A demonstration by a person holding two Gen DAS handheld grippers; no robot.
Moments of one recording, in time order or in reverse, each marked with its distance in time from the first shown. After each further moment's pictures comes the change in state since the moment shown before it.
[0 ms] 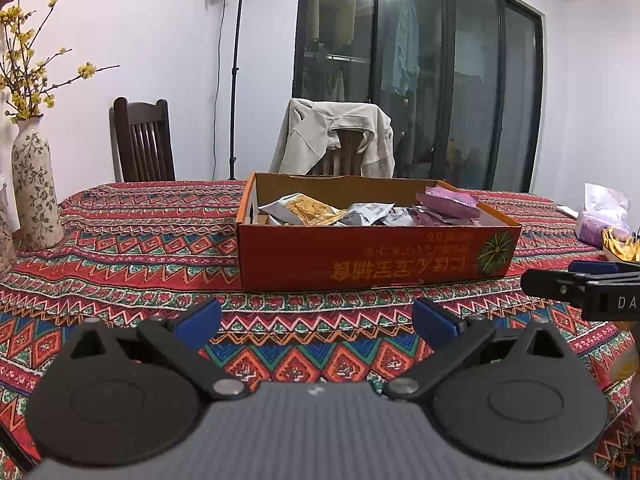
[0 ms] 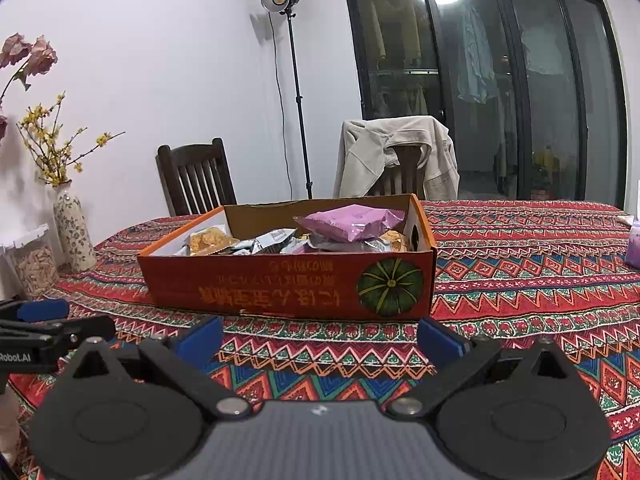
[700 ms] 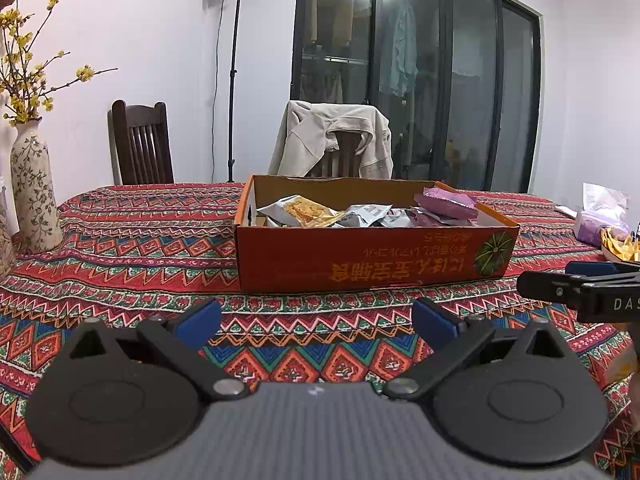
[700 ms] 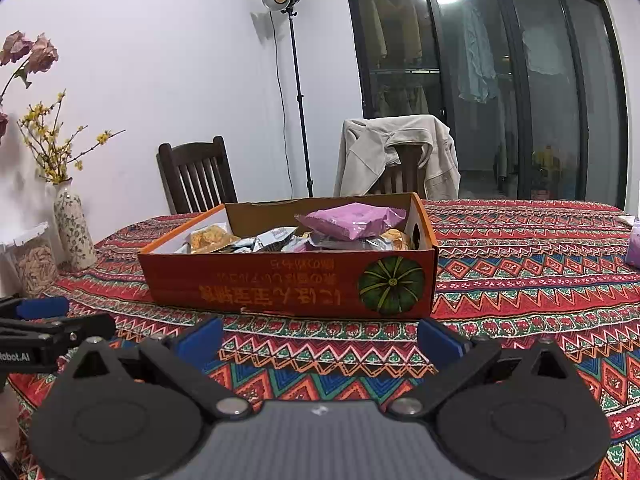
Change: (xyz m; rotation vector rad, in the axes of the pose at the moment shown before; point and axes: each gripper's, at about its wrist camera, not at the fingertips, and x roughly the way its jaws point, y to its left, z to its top) left arm 0.000 -0.001 0.000 0.004 -0.006 -0.006; right arm 0.001 0.001 -0.002 -0.004 0.004 0.000
